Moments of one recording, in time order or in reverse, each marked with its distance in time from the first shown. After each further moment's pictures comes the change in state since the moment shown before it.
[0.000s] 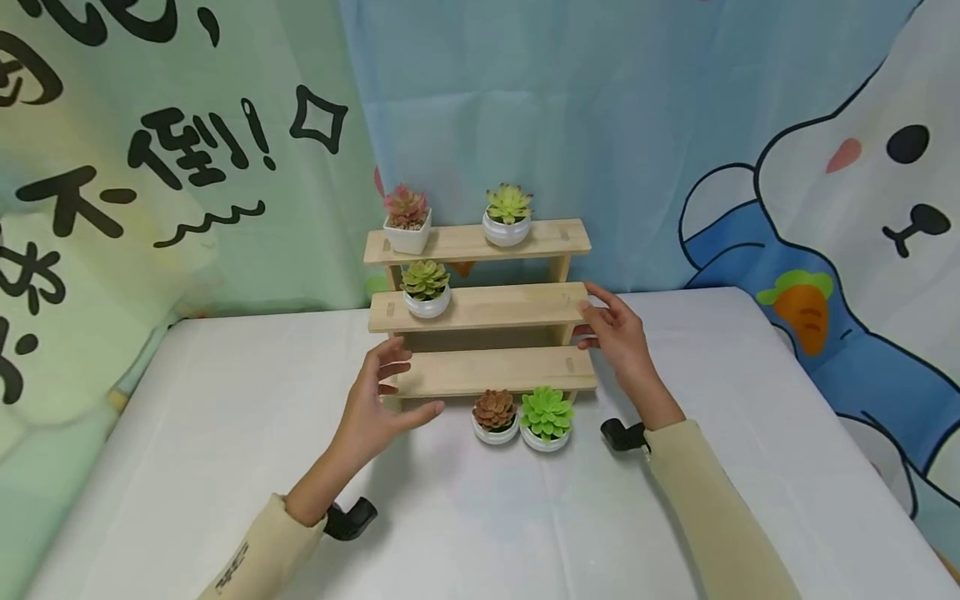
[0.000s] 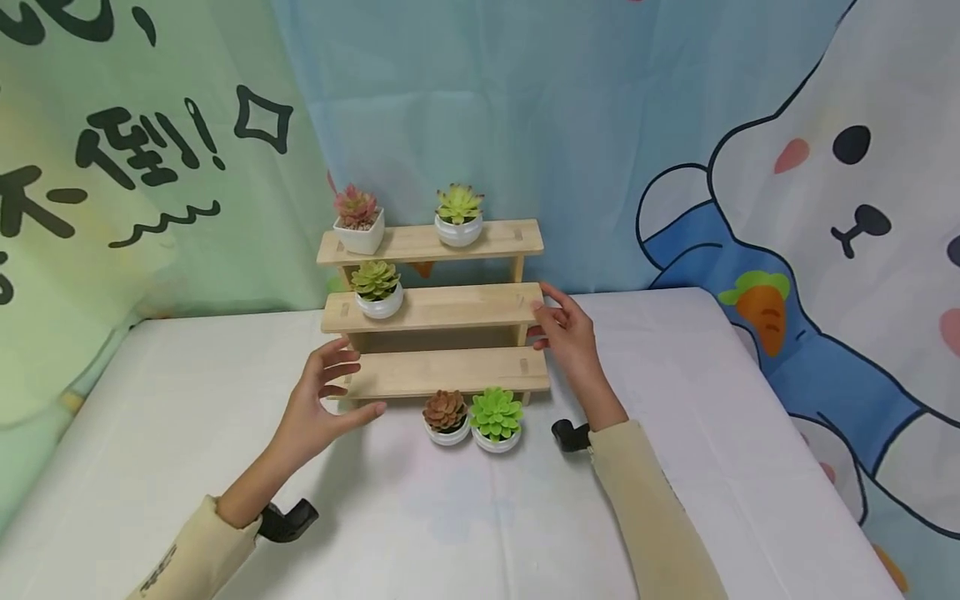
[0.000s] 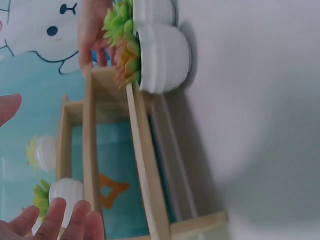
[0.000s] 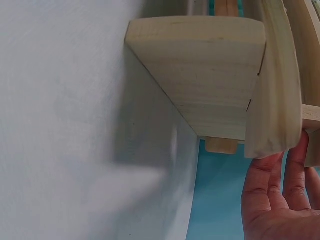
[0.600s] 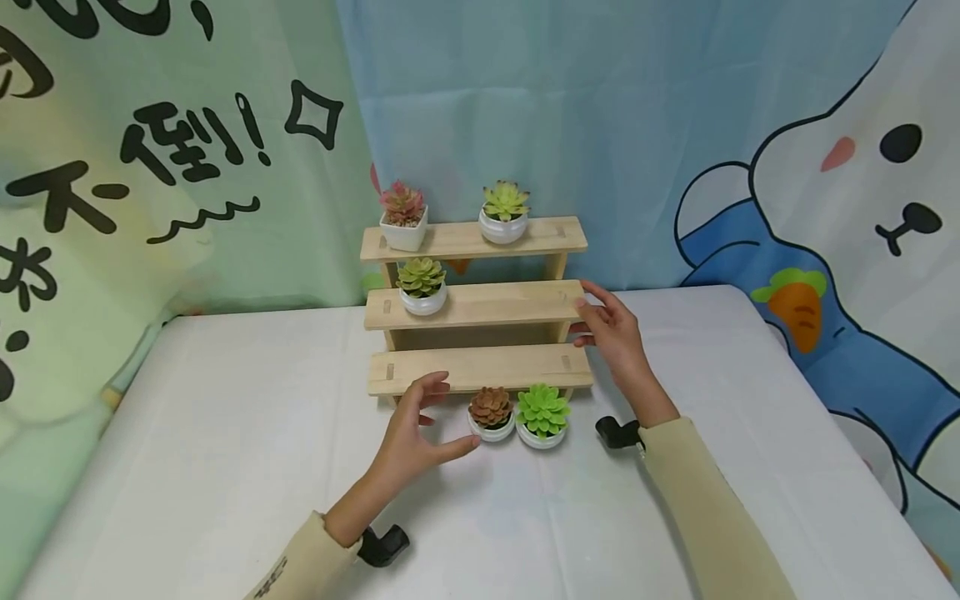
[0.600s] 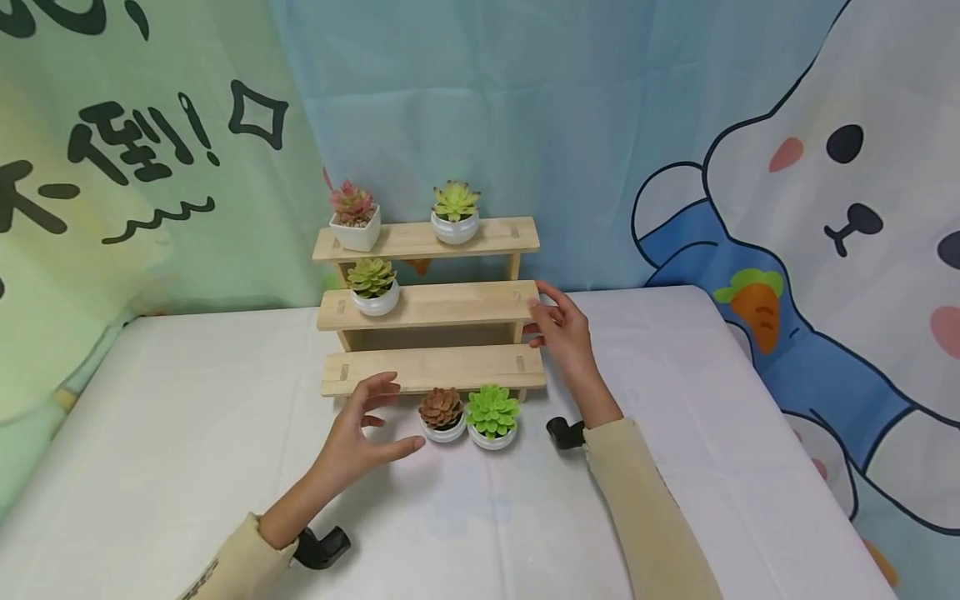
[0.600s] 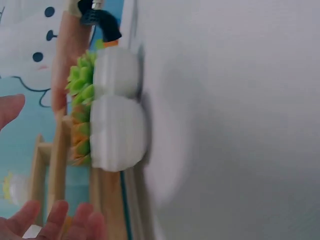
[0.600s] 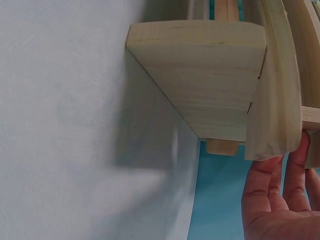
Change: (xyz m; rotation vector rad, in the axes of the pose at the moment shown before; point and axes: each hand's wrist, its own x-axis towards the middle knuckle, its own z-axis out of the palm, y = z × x) left_hand -0.022 -0.011 0.047 -0.053 -0.097 -0.066; right_hand -0.001 -0.003 0.002 0.032 0.002 0.013
